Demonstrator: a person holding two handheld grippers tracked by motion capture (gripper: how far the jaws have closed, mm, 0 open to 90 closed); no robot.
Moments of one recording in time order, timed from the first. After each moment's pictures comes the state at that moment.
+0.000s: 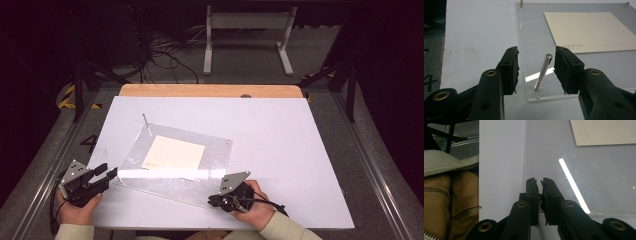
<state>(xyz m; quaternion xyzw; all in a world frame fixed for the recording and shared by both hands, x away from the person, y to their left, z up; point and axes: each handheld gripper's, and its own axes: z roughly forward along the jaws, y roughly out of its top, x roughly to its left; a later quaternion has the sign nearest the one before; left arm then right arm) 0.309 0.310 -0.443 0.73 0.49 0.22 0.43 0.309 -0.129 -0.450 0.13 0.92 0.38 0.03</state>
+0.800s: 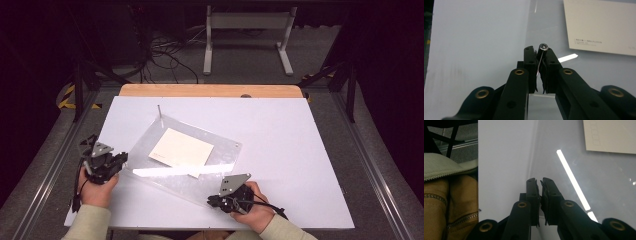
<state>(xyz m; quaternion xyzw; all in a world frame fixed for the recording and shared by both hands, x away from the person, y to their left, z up) 0.375 0.262 -0.427 0.75 0.52 0.23 0.36 0.306 -0.128 -0.453 0.13 0.91 0.39 0.05</state>
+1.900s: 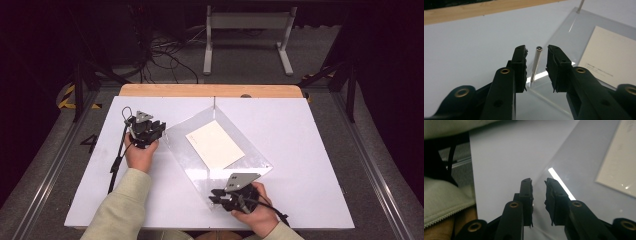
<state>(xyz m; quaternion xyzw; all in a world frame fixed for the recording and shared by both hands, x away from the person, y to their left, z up) 0.458 0.184 -0.424 0.74 0.47 0.23 0.42 0.306 -0.147 -0.435 0.21 0.87 0.44 0.07</state>
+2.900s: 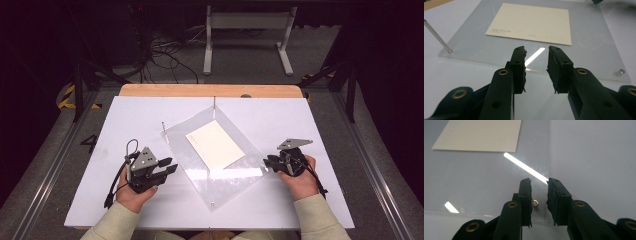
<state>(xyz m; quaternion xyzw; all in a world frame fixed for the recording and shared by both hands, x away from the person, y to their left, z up) 0.337 0.167 -0.416 0.83 0.31 0.15 0.44 0.381 -0.278 -0.435 0.42 0.83 0.33 0.15</state>
